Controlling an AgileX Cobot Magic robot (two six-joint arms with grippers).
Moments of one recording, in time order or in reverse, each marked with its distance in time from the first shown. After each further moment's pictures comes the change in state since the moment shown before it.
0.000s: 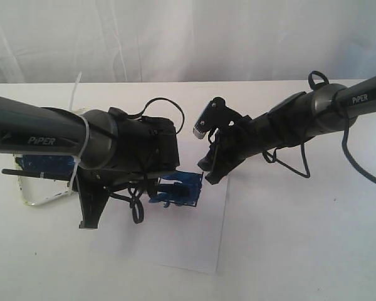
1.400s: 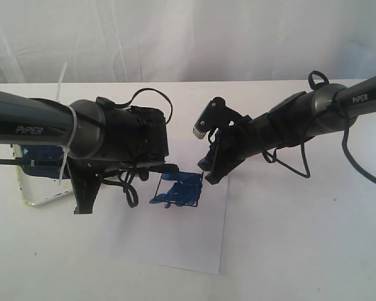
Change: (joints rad) left arm 0.043 -0.017 0.000 0.077 0.000 -0.091; right arm 0.000 0.000 0.000 0.000 0.000 0.000
